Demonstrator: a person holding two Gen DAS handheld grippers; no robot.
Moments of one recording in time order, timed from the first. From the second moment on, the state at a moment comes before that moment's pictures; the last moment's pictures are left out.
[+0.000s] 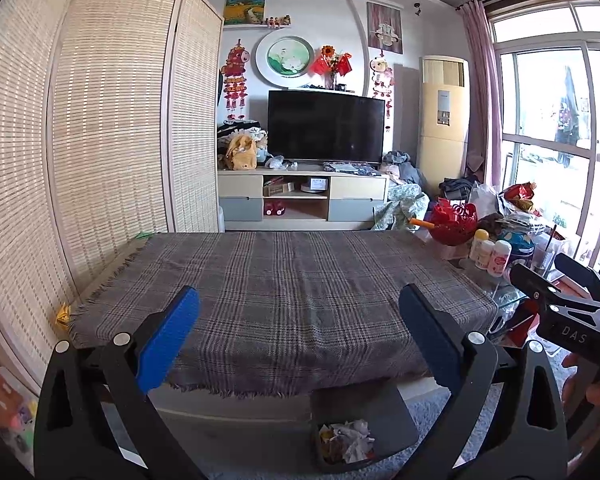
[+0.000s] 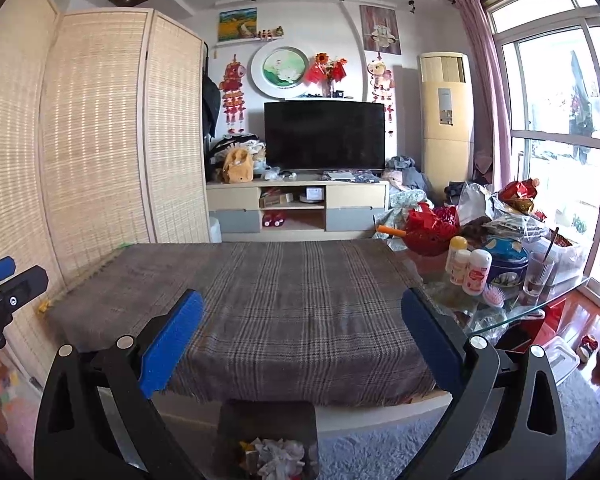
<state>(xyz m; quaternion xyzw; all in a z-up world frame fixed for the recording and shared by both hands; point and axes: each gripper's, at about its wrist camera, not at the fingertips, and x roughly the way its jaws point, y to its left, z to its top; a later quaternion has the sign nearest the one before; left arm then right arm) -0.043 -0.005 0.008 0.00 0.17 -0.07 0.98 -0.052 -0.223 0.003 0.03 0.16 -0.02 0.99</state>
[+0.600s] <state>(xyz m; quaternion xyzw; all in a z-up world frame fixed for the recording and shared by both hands) -0.044 -0.008 0.007 0.00 0.17 -0.07 0.98 -0.051 -0.225 0.001 0.05 0.16 -0.01 0.99</state>
